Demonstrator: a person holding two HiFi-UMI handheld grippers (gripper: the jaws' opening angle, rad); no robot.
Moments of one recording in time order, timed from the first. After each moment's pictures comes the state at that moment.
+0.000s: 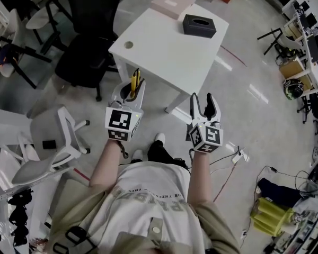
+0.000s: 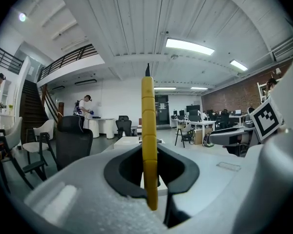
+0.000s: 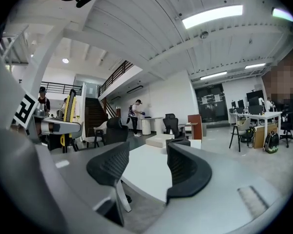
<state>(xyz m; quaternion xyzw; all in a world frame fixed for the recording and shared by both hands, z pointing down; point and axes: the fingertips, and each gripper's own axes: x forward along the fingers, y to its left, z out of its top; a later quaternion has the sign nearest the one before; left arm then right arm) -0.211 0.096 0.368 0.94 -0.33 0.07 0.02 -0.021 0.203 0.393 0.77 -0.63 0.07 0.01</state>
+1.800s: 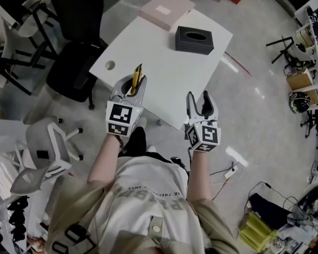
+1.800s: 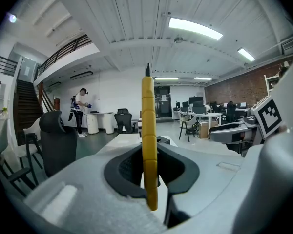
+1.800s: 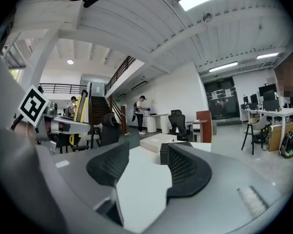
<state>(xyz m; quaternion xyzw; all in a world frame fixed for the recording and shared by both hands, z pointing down) -0.036 -0.062 0.397 0.93 -0.34 0.12 0.01 0.137 0.040 0.420 0.73 -0.68 0.08 0.03</state>
